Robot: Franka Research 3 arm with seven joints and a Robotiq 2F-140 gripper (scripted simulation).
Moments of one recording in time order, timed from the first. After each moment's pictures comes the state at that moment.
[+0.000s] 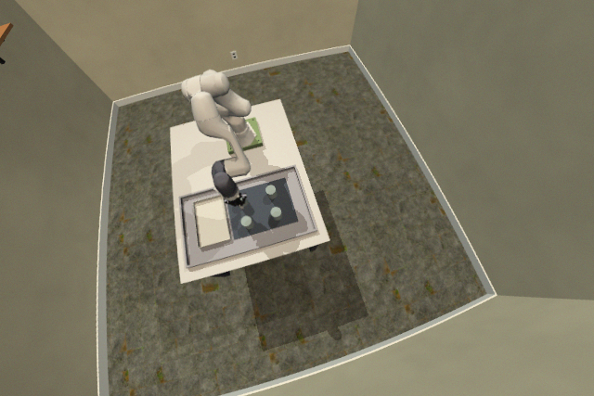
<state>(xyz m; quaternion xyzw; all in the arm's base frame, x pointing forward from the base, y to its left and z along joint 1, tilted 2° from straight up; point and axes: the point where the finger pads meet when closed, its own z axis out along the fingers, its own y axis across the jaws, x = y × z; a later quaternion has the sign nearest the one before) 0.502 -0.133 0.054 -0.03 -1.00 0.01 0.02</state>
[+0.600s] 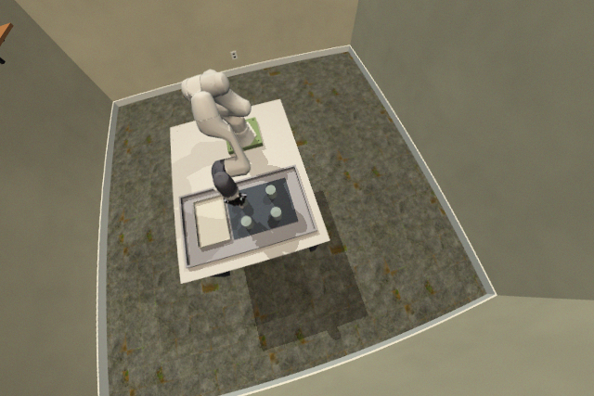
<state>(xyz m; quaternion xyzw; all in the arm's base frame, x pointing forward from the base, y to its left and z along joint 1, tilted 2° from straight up) 0.500 -0.133 0.054 -0.03 -1.00 0.01 0.02</state>
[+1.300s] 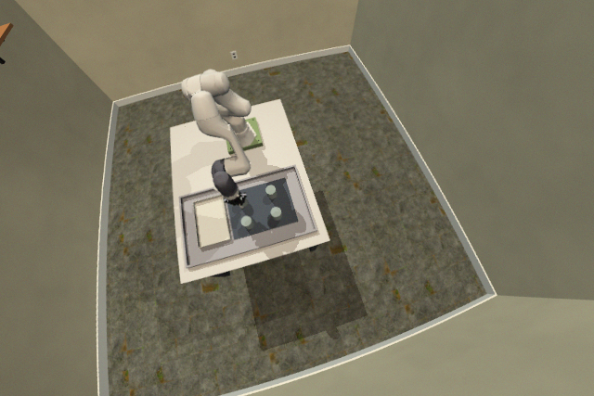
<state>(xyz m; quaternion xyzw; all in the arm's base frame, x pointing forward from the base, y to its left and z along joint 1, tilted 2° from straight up) 0.498 -0.133 0.054 -0.03 -1.00 0.01 0.02</state>
